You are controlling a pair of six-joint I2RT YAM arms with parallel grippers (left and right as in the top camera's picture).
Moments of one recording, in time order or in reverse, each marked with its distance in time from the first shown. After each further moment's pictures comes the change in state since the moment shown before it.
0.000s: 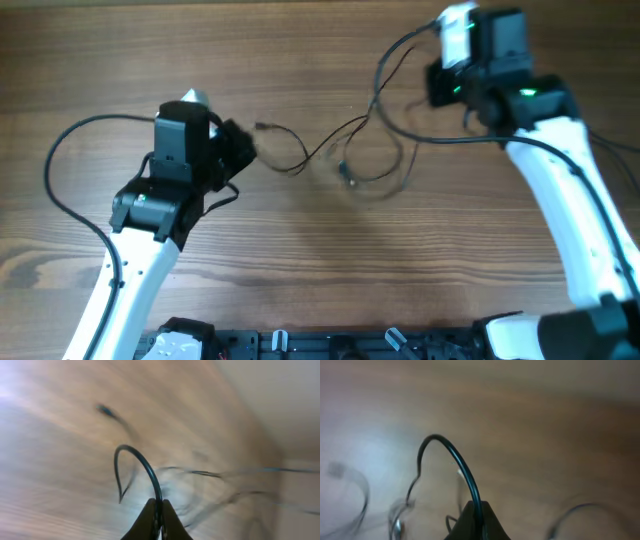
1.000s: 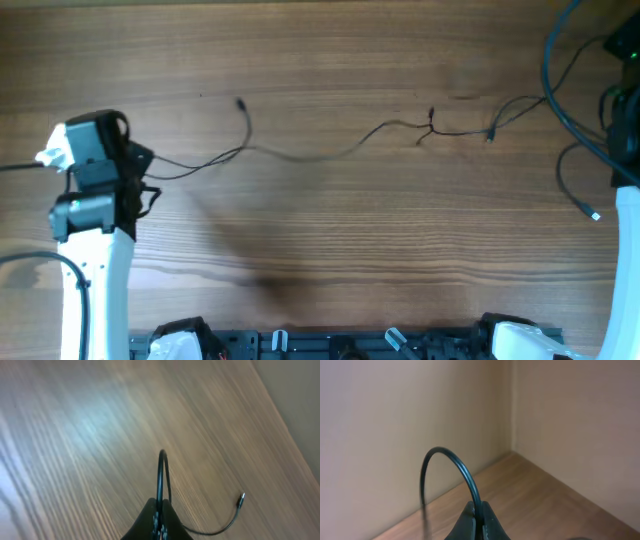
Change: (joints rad) left arm 0.415 0.000 0.000 -0.092 -0.399 0.018; right arm -0.378 -0.213 0.071 0.184 0.398 0.281
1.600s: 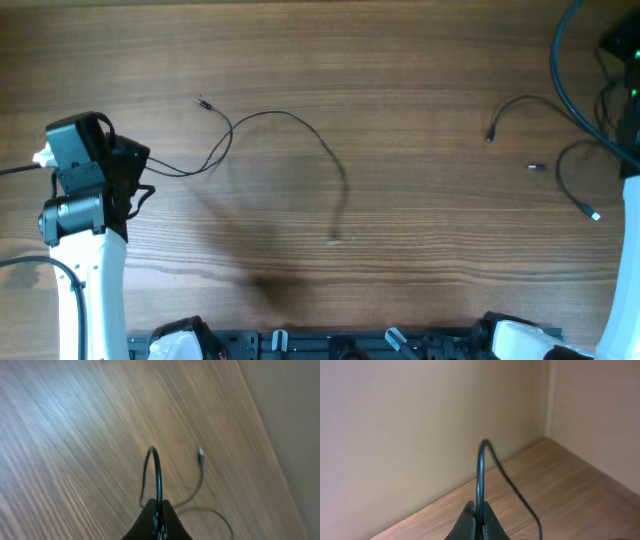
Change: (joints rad) left arm 0.069 0.000 0.000 0.025 0.240 -0.003; right arm -0.056 0.037 0.000 -0.002 -0.276 0.039
